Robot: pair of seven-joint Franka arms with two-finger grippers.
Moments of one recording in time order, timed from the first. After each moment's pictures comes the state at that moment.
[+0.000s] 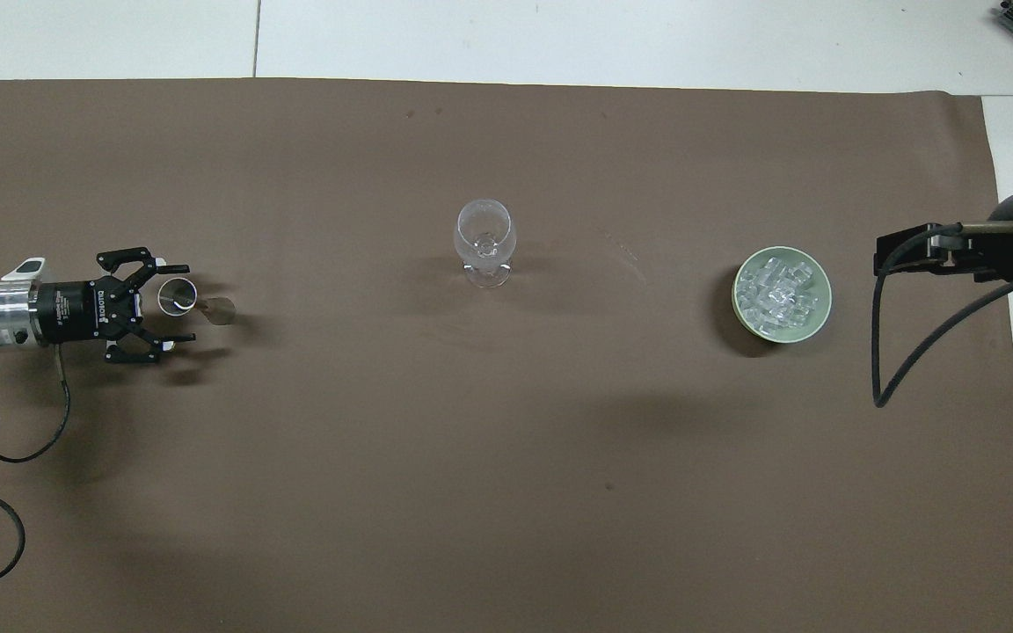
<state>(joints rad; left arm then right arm) 0.48 0.52 -0.16 -1.90 -1.11 1.71 -0.66 -0.02 0.00 0.05 -1.62 -0.03 1.69 0.11</state>
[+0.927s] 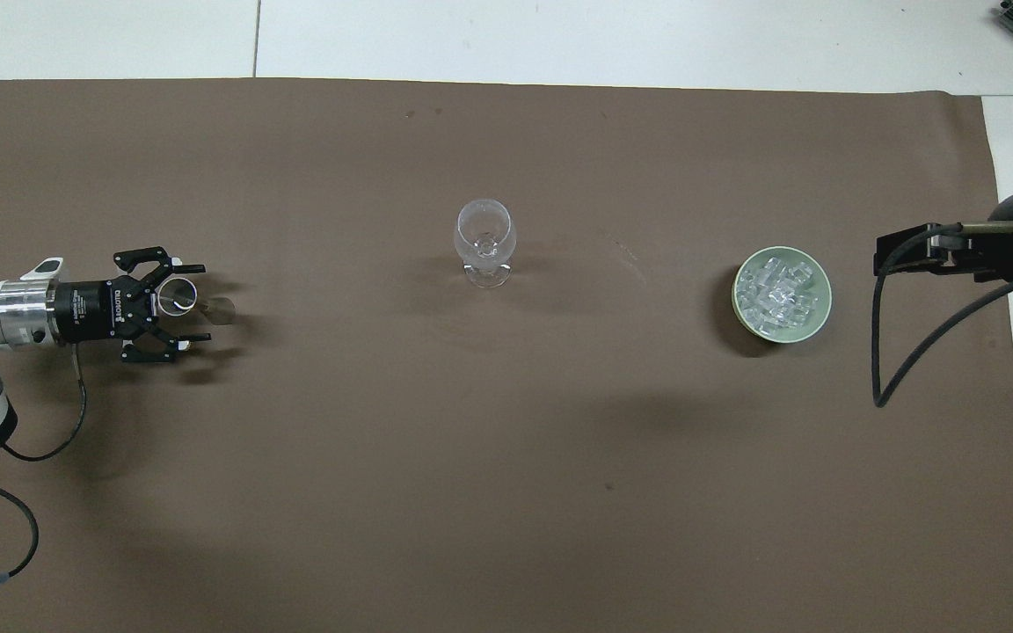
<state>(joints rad) 0.45 0.52 -0.16 -1.91 -1.14 1.71 -0.65 -0.02 0.00 0.05 -1.62 -0.03 1.69 0.11</state>
